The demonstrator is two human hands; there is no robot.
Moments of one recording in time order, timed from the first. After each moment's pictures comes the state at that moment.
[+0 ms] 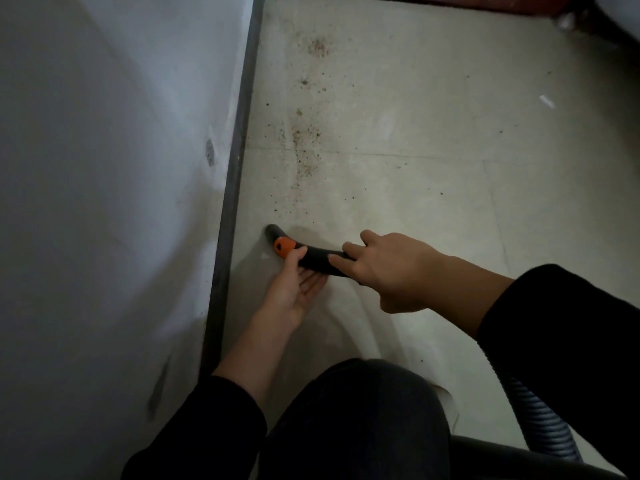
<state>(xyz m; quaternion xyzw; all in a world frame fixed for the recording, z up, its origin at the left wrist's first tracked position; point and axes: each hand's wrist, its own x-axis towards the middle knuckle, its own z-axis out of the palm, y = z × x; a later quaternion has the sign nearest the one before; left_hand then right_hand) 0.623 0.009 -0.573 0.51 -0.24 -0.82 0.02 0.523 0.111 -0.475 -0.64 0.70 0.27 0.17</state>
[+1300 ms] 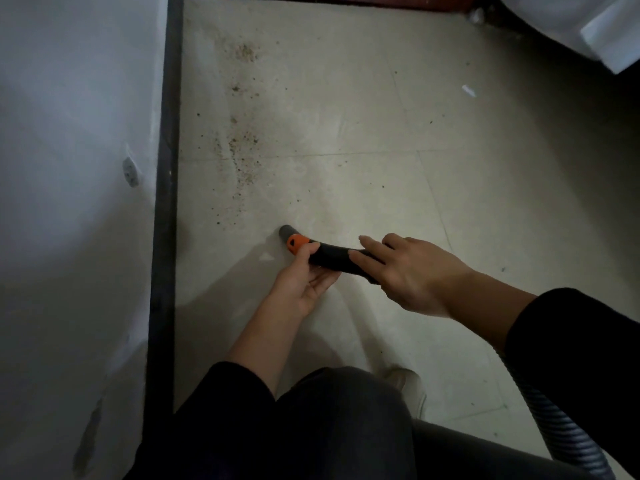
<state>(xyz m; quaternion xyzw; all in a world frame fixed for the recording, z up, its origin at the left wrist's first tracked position) 0.559 0.067 -0.568 0.46 -0.25 -0.85 -0.07 0.491 0.215 -0.479 -0.57 0.78 0.21 0.15</state>
